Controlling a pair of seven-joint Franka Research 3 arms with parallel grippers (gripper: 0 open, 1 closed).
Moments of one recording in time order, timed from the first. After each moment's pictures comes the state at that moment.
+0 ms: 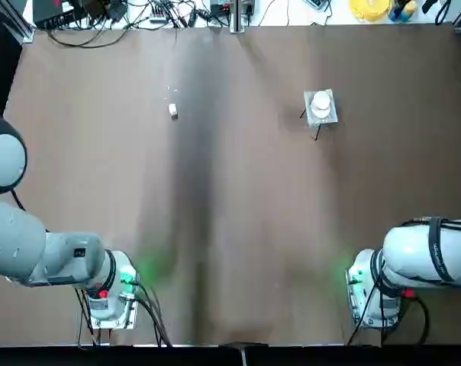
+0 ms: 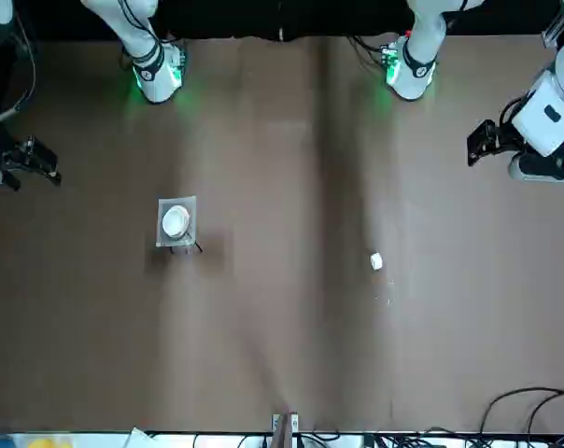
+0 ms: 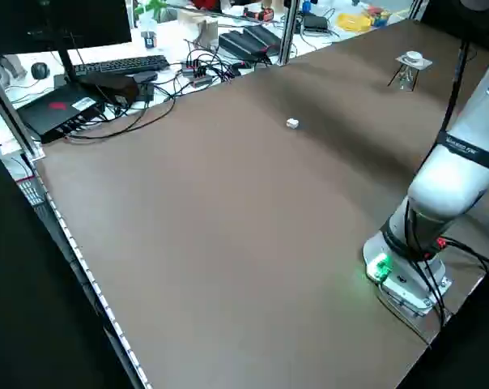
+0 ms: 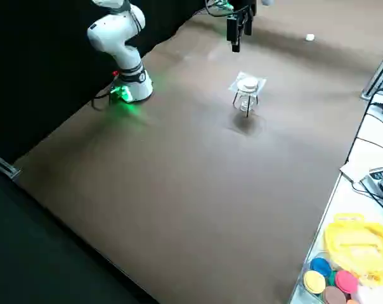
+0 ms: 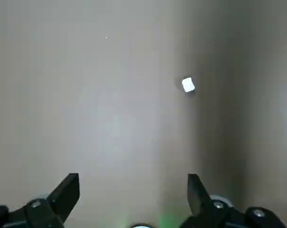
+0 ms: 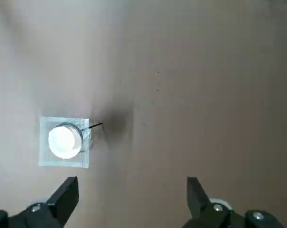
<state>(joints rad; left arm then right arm) 0.03 0.04 -0.20 -1.48 0.03 1.47 -0.07 -0.15 -0.05 0.11 -1.70 0.02 1.72 -0.16</state>
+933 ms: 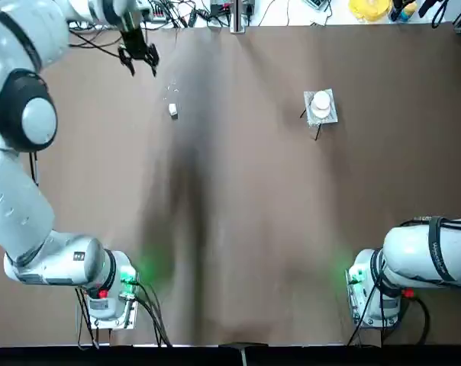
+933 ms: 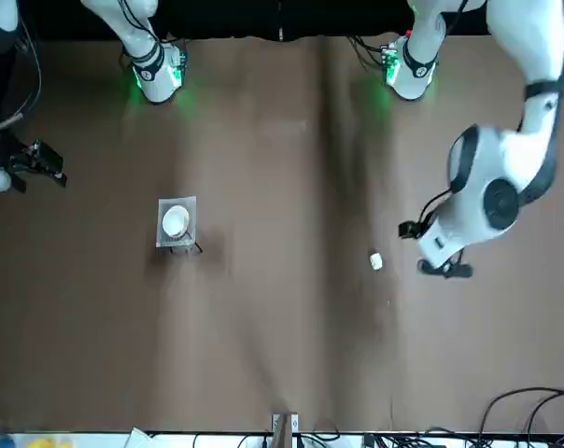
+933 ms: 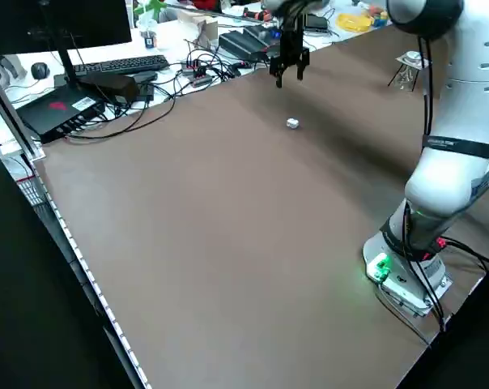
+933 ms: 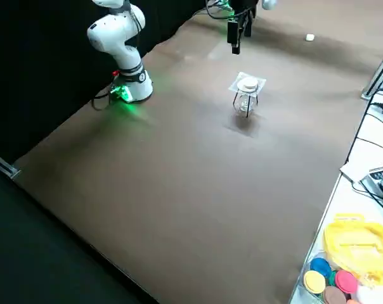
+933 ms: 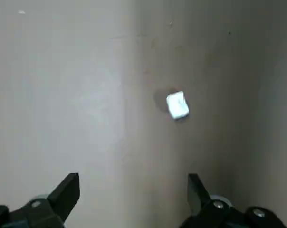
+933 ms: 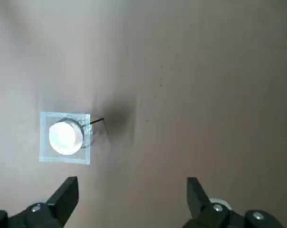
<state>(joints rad) -0.04 0.35 -0.20 -1.72 0.02 1.89 -0.17 -0.15 -0.04 0.11 -1.70 0.02 1.71 -0.16</state>
